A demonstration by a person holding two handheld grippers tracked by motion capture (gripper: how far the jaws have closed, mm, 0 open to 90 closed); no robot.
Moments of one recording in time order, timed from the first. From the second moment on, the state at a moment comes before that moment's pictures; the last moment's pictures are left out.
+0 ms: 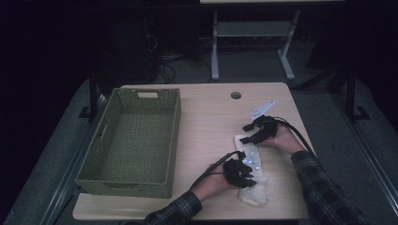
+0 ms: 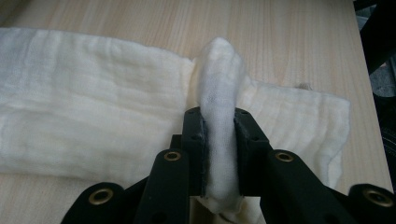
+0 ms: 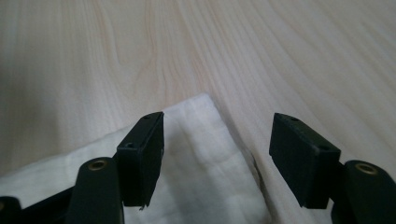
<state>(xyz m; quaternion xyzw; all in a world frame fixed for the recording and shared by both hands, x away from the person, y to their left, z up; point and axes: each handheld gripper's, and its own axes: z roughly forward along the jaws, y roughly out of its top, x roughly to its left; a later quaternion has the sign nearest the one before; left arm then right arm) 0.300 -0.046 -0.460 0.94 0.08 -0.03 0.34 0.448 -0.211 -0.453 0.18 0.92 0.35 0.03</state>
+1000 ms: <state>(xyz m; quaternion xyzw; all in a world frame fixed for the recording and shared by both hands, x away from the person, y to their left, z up) 0.300 -0.045 -0.461 0.93 0.08 -0.03 0.35 0.436 -0.226 -0.466 0.15 0.93 0.35 0.01</state>
